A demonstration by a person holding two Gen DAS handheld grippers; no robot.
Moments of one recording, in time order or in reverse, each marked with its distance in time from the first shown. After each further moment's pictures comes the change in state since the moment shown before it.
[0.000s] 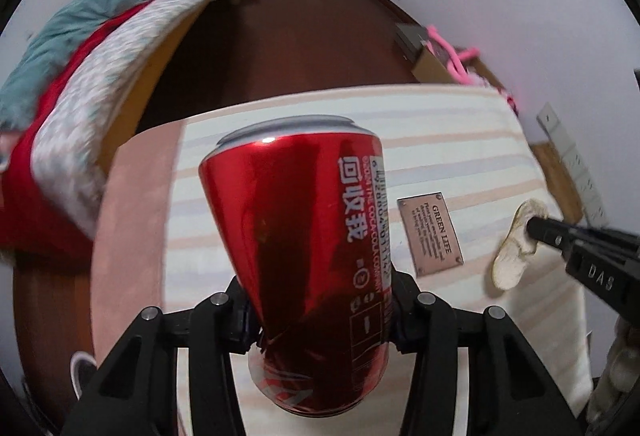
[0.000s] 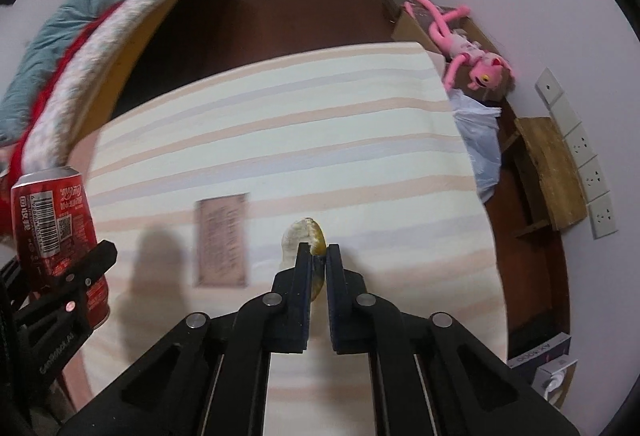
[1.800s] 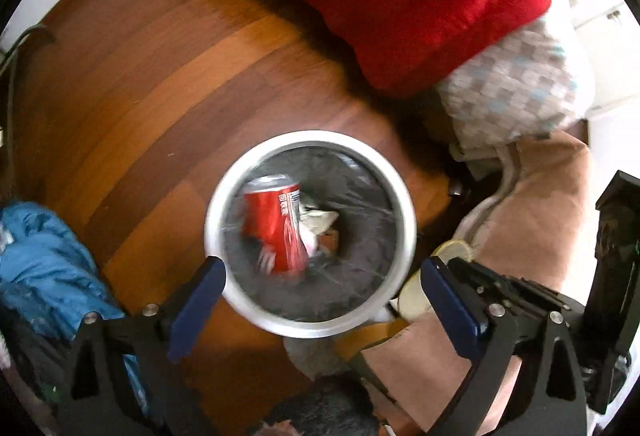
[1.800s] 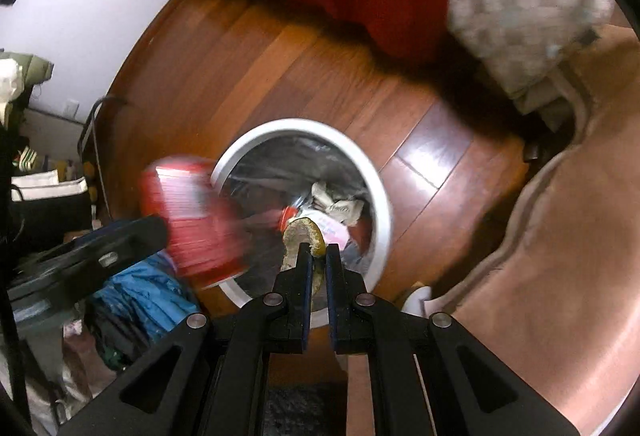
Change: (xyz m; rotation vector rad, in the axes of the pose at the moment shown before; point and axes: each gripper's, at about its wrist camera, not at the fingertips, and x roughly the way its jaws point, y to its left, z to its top) left arm -0.057 0.517 -0.329 -1.000 0.252 0.078; right arm 0.098 0.625 -0.280 -0.778 0.466 0.358
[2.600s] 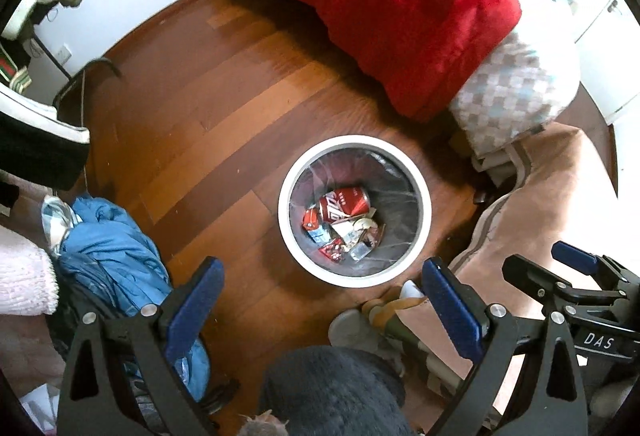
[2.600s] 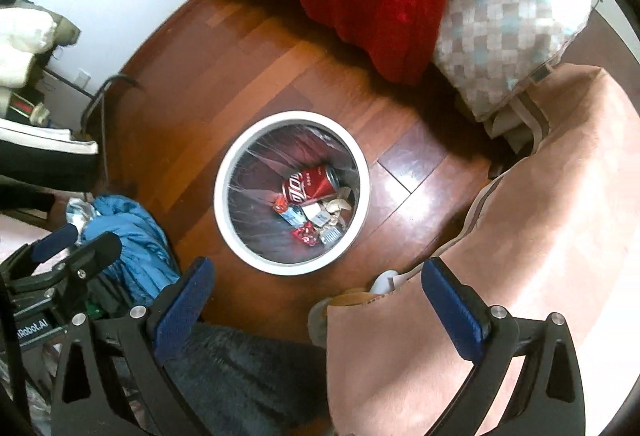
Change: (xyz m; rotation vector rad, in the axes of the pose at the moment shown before) left arm -0.116 -0.006 -0.094 0.042 -0.203 0.158; right arm -0.110 0.024 -0.075 -0.116 -0.103 -0.086
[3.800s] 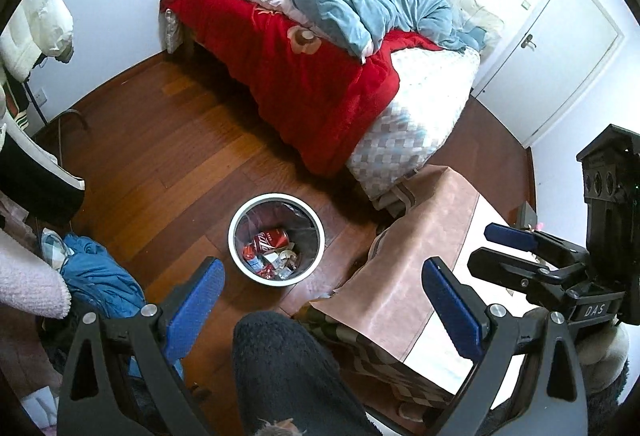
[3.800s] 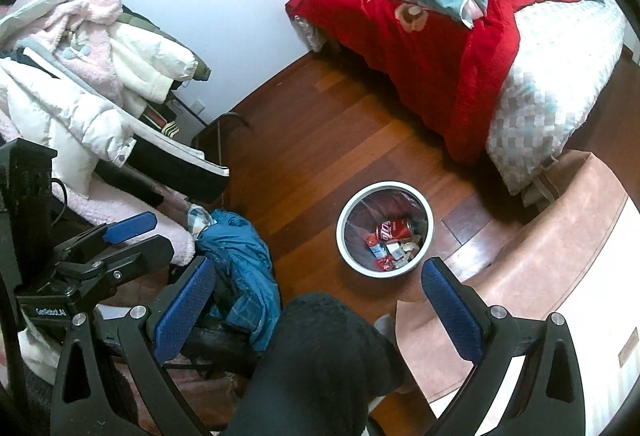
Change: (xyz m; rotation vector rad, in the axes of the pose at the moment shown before) left arm -0.208 -0.015 -0.037 0.048 -0.206 -0.255; right arm -0.264 0.049 -0.053 -0.153 -0.205 0.267
